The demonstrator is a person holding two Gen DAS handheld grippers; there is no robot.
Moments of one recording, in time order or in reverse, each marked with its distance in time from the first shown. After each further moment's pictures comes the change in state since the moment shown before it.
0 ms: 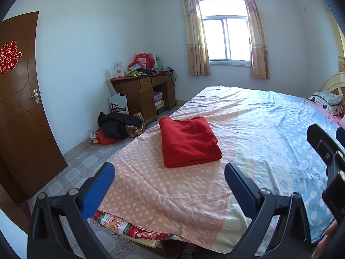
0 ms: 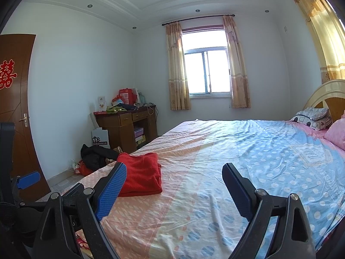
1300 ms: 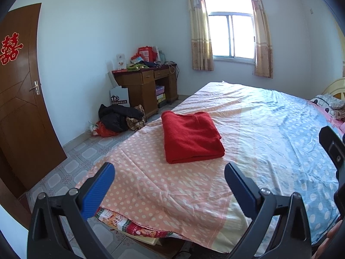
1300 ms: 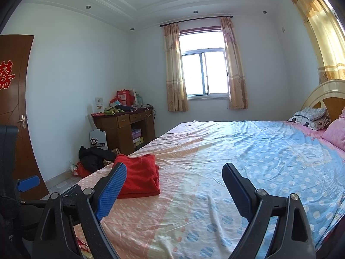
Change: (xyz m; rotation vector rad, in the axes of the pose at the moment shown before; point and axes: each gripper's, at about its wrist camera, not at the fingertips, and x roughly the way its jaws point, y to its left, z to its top) left arm 0.013 0.005 -0.001 -0.036 0.053 0.001; right arm 0.000 0.003 -0.001 0.002 -0.011 -0.019
